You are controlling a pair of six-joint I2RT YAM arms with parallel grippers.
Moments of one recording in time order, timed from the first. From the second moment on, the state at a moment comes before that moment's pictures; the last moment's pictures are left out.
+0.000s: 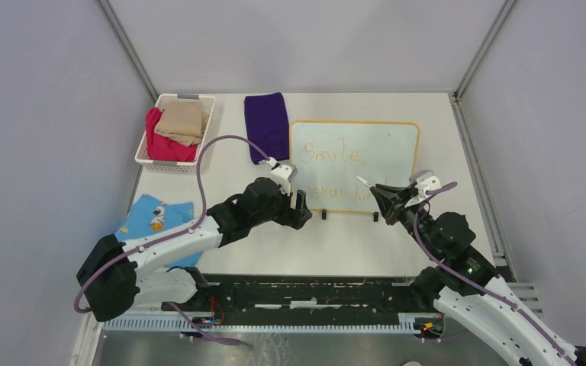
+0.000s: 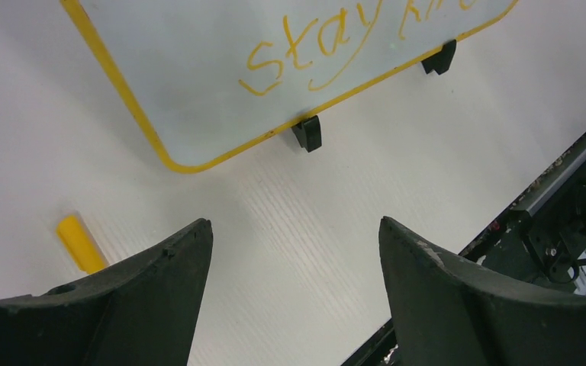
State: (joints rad) left arm -0.88 1.17 0.68 -0.07 -0.06 -0.42; right arm 0.72 0.36 0.51 -0.11 0.17 0.08
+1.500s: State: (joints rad) left arm -1.15 1.81 0.96 0.05 -0.54 -0.60; right arm 0.72 0.22 0.66 -0.19 0.21 -0.07
